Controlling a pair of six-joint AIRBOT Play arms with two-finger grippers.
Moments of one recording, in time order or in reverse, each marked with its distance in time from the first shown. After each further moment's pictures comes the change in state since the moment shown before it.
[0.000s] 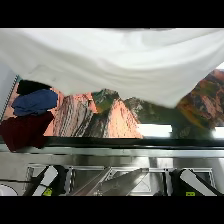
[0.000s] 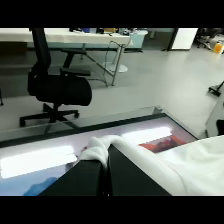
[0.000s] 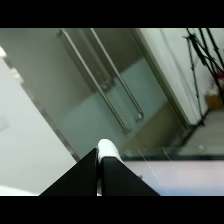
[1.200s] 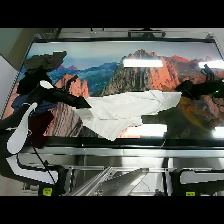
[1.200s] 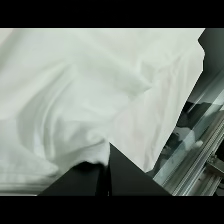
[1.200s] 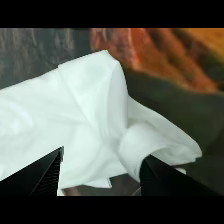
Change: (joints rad) left arm -0.730 -0.639 -0.676 0.563 0.081 0.174; right arm 0.351 -0.434 -0.457 -0.845 -0.067 0.022
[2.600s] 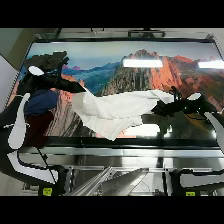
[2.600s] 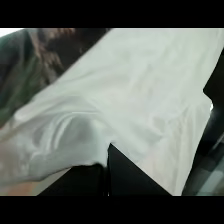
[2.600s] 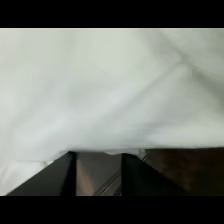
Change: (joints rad) left arm 0.052 -0.035 0.266 0.013 0.031 -0.002; right arm 0.254 -0.004 -0.385 0.044 -0.233 -0.031
